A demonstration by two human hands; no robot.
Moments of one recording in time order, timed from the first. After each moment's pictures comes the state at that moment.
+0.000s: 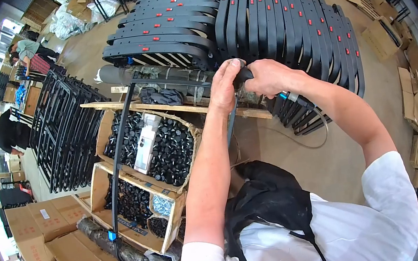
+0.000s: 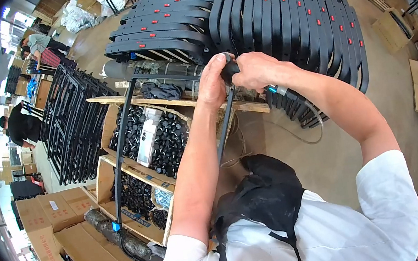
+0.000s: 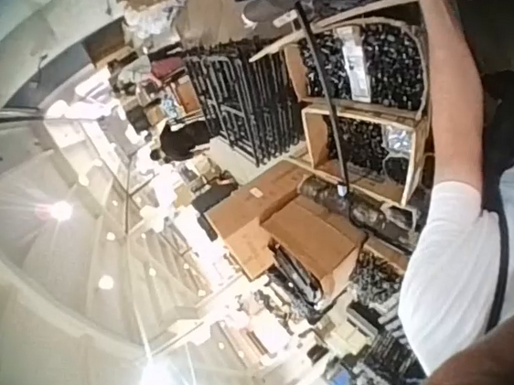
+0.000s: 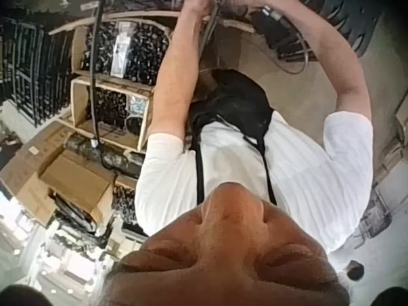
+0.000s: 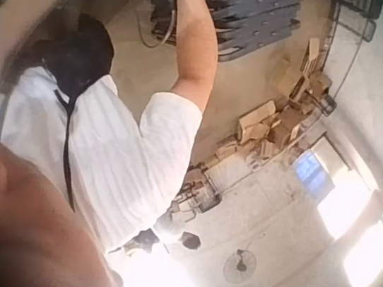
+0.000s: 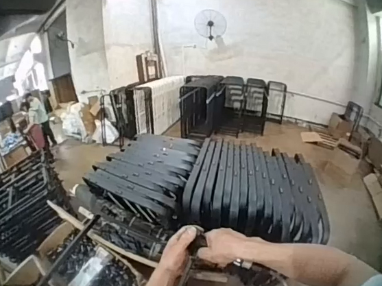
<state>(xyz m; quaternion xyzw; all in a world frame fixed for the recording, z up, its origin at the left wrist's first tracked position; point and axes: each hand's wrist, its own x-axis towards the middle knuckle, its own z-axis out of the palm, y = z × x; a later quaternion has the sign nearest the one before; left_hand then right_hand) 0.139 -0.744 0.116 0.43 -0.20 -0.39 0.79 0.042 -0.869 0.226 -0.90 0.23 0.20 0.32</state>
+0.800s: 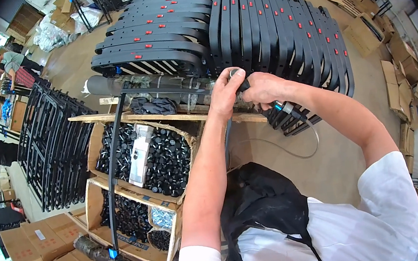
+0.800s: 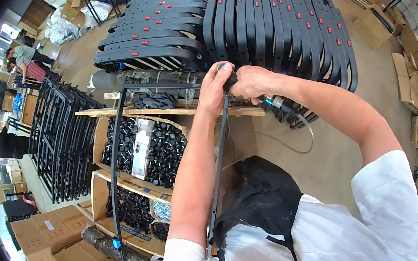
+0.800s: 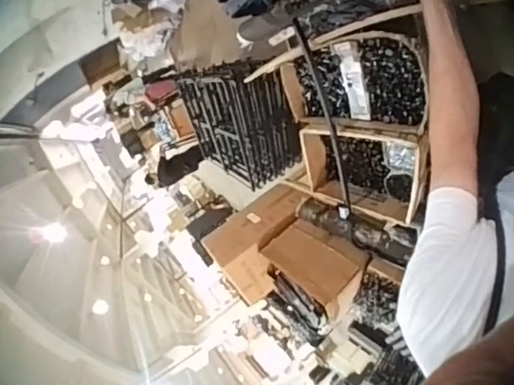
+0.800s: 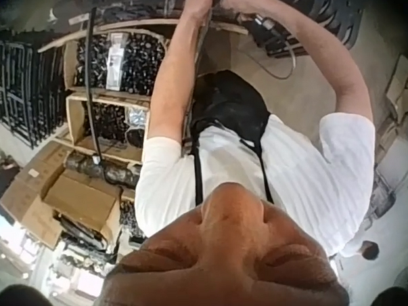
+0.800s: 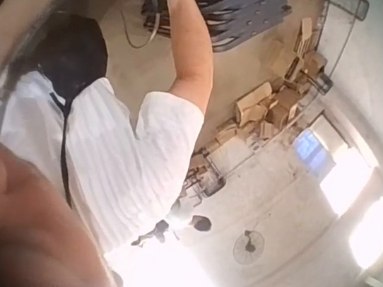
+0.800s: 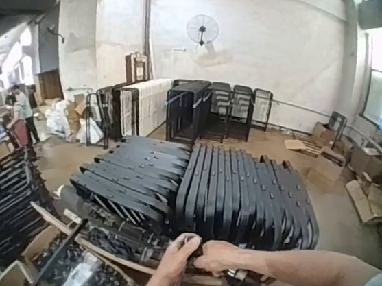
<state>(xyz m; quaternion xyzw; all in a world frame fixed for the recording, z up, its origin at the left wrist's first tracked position) 0.150 -0.739 0.101 0.44 -0.22 -0.42 0.76 0.053 -0.856 0.200 -0.85 0.30 0.25 0.35</state>
